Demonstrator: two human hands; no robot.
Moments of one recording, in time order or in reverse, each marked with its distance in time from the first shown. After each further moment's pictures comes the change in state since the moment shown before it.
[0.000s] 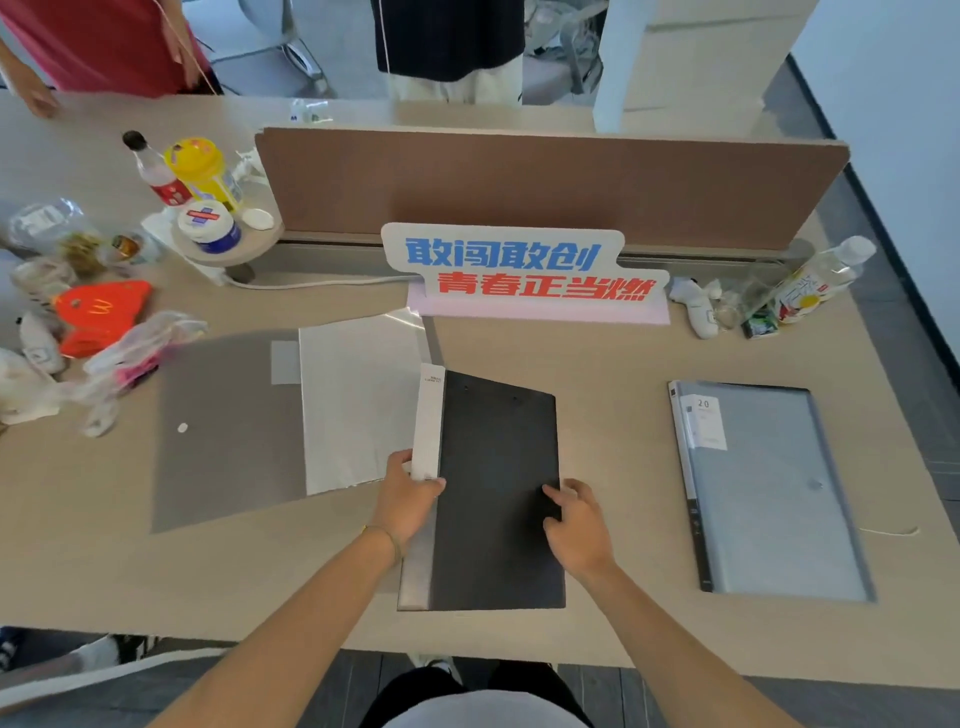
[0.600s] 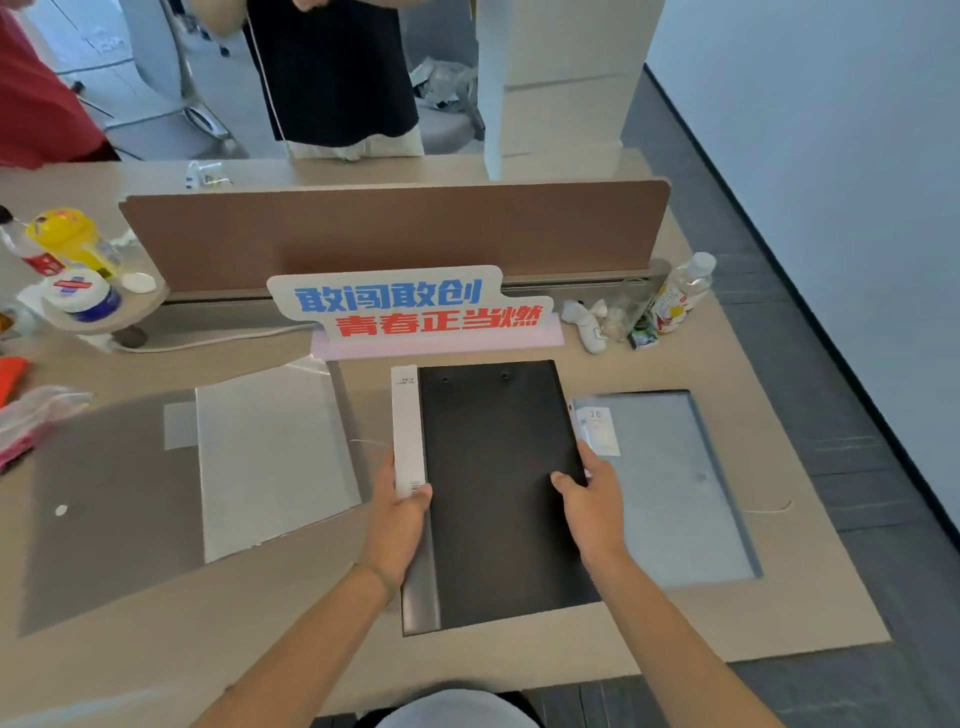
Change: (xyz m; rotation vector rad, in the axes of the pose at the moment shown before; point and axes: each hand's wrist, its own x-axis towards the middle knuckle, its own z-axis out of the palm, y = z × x) left_hand -0.062 0.058 0.102 -0.124 -0.145 0.249; right_hand -0.034 0.016 -0.146 0.675 0.412 0.089
